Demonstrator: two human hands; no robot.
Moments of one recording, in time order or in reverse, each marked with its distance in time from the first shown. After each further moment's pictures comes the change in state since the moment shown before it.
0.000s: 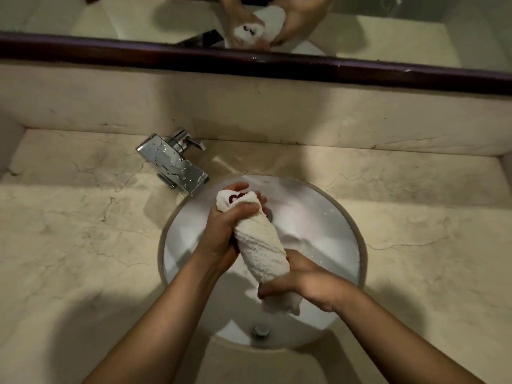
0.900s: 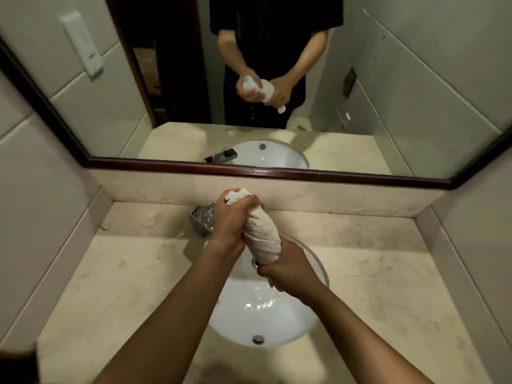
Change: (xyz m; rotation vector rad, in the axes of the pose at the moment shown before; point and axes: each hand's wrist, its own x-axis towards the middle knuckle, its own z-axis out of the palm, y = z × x) left_hand -0.135 0.141 0.151 0.259 0.239 0.321; right_hand -0.145 -0.133 0.073 -0.311 0.578 -0.353
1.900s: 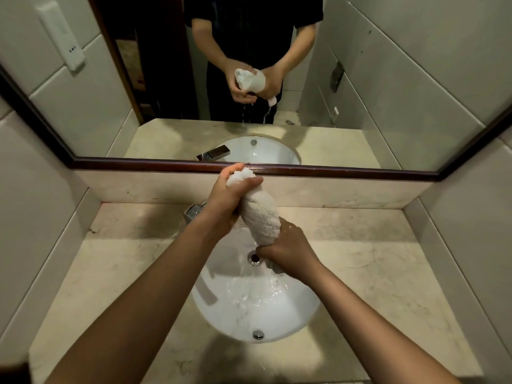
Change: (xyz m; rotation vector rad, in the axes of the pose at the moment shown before) left_hand 0.035 0.029 -0.008 0.047 -0.318 -0.112; right_hand 0.019 -0.028 -0.006 -0.154 0.091 -0.004
